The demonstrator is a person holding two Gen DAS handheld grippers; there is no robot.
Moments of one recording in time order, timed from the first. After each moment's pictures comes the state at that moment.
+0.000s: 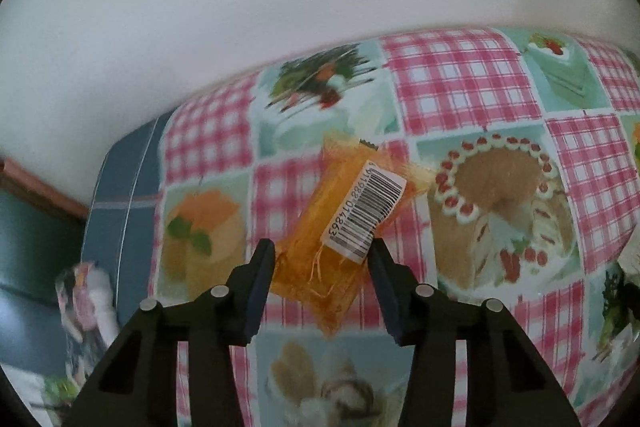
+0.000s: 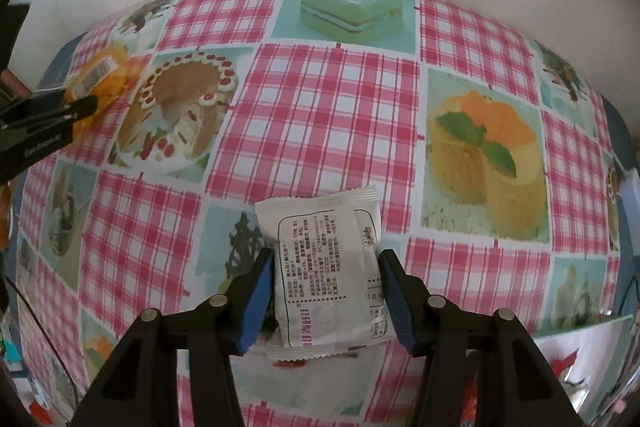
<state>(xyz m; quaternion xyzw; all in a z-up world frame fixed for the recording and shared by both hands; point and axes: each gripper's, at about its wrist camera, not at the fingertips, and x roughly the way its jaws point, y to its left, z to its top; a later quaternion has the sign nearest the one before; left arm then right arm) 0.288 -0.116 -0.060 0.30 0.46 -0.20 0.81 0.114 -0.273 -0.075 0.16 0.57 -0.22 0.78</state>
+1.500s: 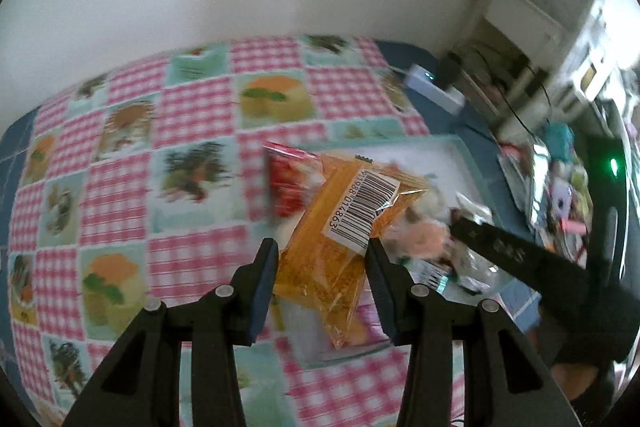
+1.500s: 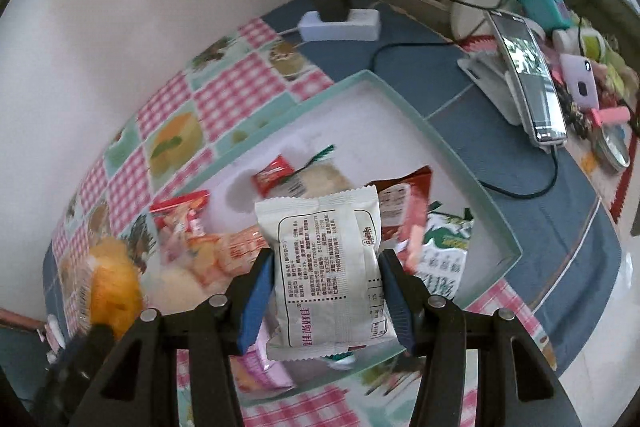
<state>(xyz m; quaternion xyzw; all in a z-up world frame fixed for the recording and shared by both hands) -0.081 -0.190 0.038 0.18 0.48 -0.44 0.73 -0.222 -0.313 0.000 0.41 0.38 -0.45 0.69</state>
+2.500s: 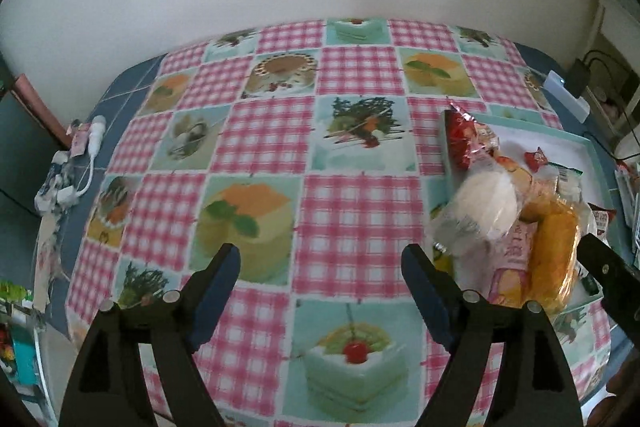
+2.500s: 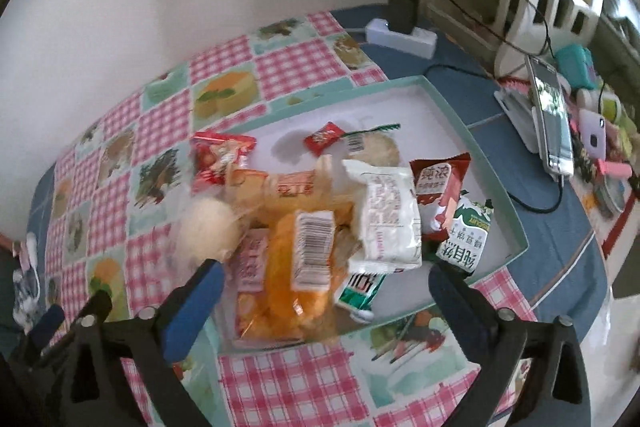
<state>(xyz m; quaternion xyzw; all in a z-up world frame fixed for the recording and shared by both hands) -0.052 -0.089 0.013 0.20 0.47 -0.23 0.83 -0.202 -0.233 0.013 0.29 0.41 -0.41 0.76</state>
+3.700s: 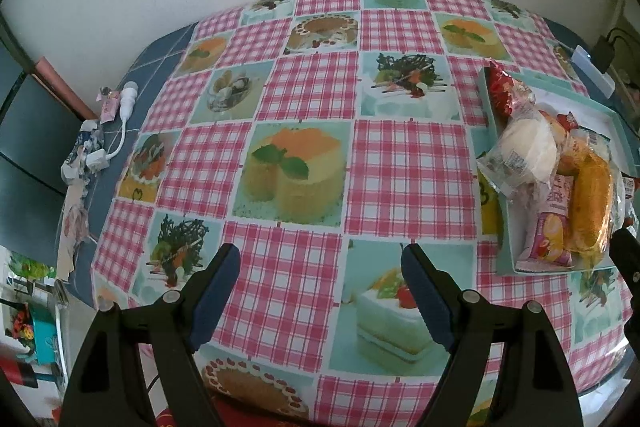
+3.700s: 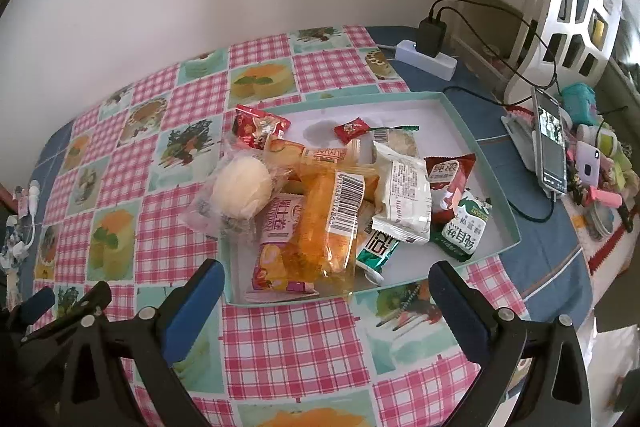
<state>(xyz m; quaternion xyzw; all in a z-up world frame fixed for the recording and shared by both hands) -0.062 -0.052 0.003 0.23 0.50 -0.17 0.82 -0.206 -0.184 0.022 0.23 0.42 -0.39 0.78</state>
